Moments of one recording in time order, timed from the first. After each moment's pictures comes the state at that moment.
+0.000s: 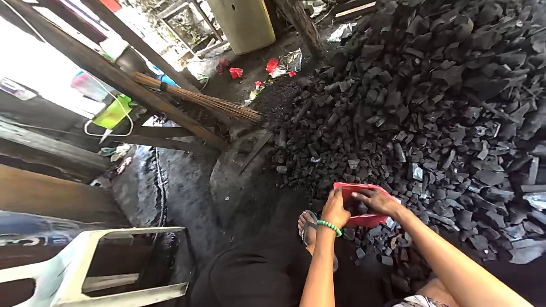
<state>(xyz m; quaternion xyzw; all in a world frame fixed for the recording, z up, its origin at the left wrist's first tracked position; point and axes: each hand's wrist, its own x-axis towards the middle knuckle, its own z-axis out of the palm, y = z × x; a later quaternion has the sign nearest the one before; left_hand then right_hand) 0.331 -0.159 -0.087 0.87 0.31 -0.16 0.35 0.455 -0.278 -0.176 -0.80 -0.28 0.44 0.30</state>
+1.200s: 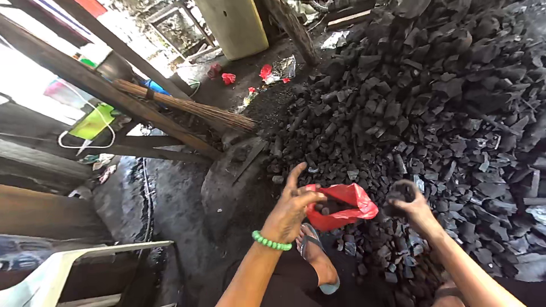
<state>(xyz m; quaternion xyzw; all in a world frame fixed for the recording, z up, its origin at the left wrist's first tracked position) 0.314 -0.104 0.035 0.63 0.30 0.04 0.71 0.468 -0.331 -0.190 -0.68 -0.07 0.22 0.69</state>
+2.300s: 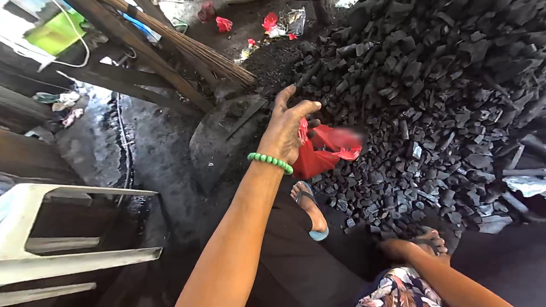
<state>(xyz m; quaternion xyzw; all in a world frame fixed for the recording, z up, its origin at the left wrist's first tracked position) 0.298 -0.096 0.064 0.62 0.34 0.17 0.69 0.321 -0.386 -0.266 -0.70 -0.38 0.59 -0.13</state>
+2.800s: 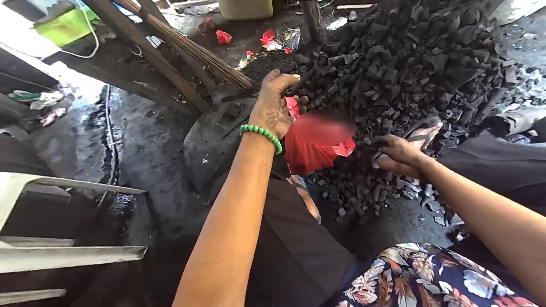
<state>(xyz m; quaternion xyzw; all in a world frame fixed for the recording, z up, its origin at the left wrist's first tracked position) 0.267 -0.099 0.079 0.56 0.30 0.22 0.74 0.460 -0.336 -0.101 -0.84 -0.41 0.22 0.28</state>
